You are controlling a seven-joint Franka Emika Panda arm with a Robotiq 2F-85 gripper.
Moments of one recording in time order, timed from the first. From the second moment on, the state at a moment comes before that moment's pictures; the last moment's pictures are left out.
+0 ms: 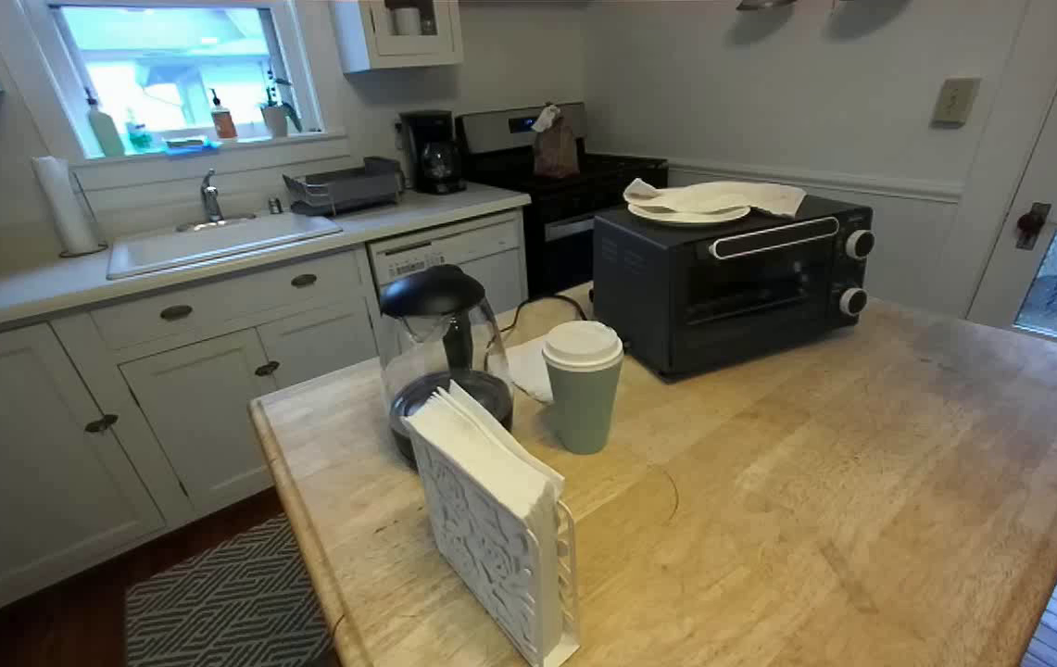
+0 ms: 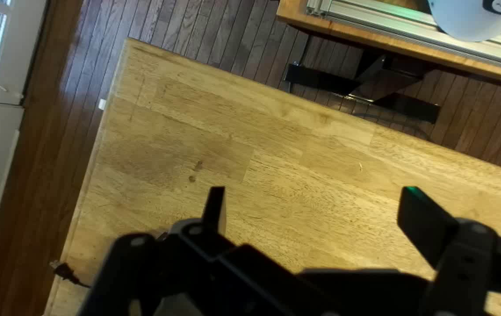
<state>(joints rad) -0.10 -0.48 -0.19 -2.17 -0.36 1.54 -0.50</state>
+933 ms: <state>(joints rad) -0.09 -0.38 -0.24 -2.16 -0.38 1.70 -0.69</state>
